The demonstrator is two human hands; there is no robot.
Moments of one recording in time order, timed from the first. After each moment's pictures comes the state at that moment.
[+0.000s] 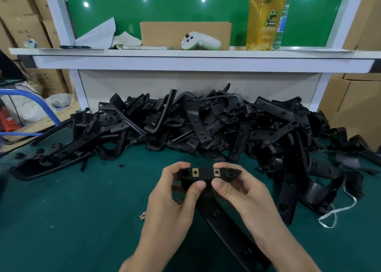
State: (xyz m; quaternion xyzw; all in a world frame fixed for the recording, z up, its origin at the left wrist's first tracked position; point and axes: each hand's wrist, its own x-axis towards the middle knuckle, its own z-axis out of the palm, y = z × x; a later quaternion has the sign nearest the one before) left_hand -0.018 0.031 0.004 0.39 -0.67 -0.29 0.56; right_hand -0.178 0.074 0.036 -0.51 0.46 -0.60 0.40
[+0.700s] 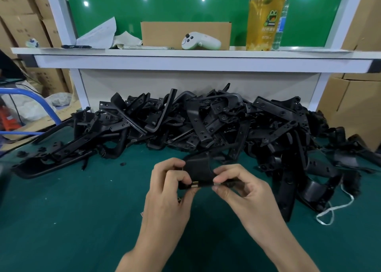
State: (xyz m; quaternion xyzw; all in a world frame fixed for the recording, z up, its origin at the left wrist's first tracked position) left_hand -0.014 0.024 0.001 0.35 -0.73 -0.04 0.58; right_hand -0.181 0.079 0.033 -0.59 0.50 -0.56 0.29
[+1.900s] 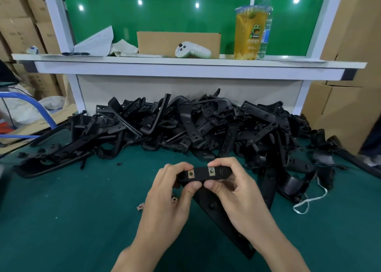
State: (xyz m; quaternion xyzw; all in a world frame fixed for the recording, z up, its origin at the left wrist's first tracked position) left_hand -0.014 0.048 0.012 0.33 -0.76 -0.16 0.54; right_hand -0.180 0.098 0.042 -0.61 0.51 -0.54 0.26
